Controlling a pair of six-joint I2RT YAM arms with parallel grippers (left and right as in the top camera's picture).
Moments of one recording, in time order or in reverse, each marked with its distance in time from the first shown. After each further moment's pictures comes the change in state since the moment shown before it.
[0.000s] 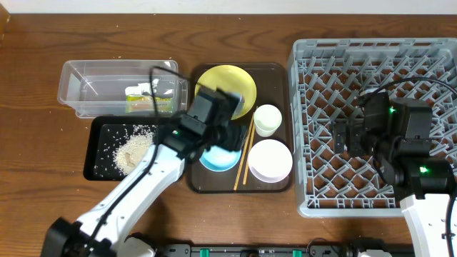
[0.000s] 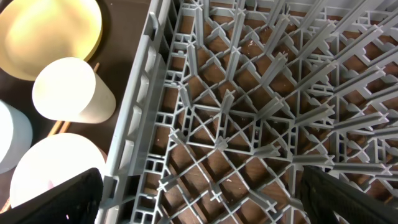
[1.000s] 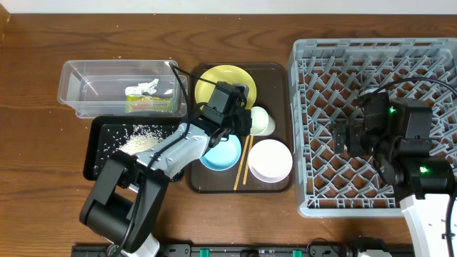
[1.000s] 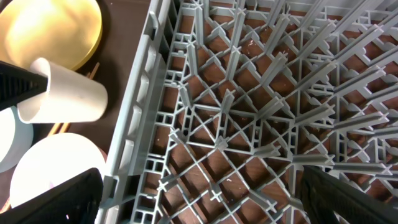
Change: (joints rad) left arm 0.001 0.362 0.014 0.330 -0.001 -0.253; right arm 0.000 0.000 0.000 -0.001 0.000 0.000
